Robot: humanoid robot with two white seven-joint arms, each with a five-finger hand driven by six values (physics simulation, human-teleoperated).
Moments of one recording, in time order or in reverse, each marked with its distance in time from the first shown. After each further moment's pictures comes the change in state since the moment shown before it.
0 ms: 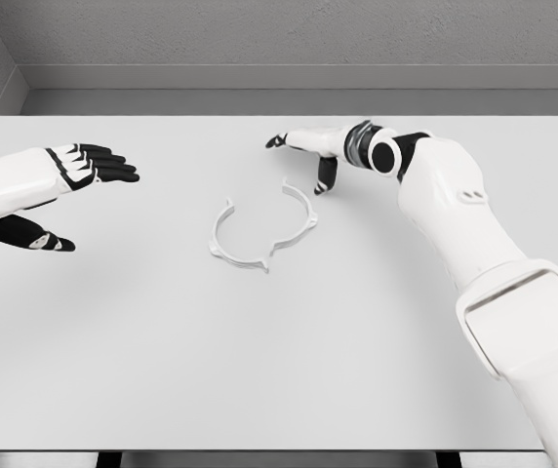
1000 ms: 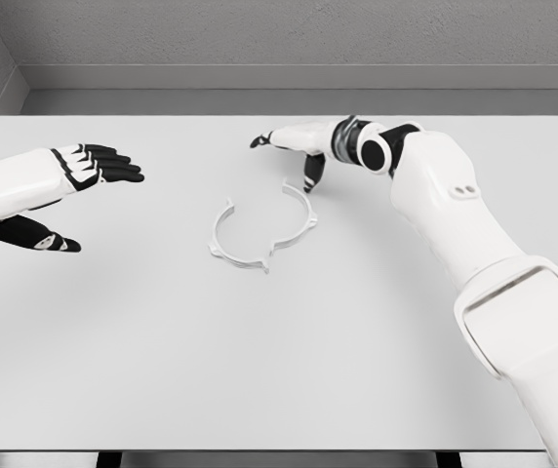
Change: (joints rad) left arm 0.000 -0.020 -0.002 -0.005 0.001 0.000 0.000; right arm -0.011 0.000 0.080 -0.054 -0.006 -0.045 0.005
